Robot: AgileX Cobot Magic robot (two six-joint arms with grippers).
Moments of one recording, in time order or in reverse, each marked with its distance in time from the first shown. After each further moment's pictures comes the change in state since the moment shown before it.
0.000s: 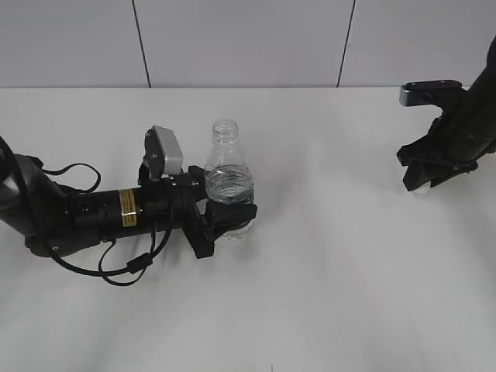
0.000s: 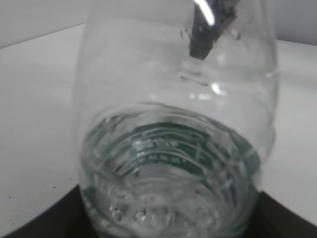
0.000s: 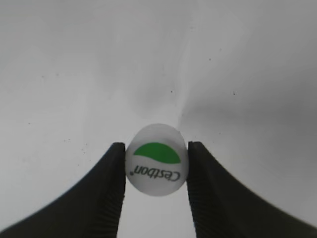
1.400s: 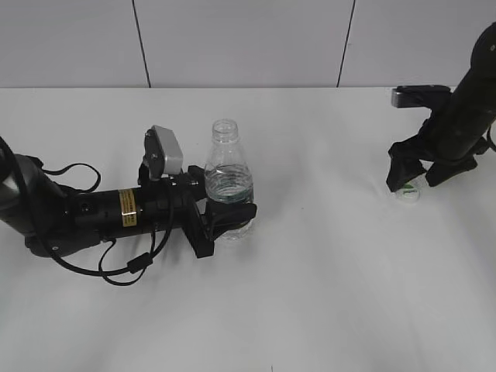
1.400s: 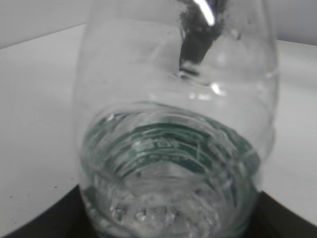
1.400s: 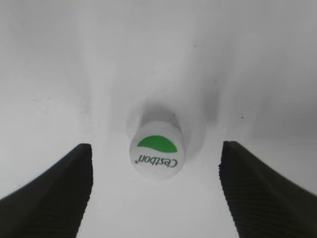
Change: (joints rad) left arm 0.000 0.000 0.000 -0.004 0.001 0.000; right arm 0.000 0.103 -0.118 0.015 0.079 0.015
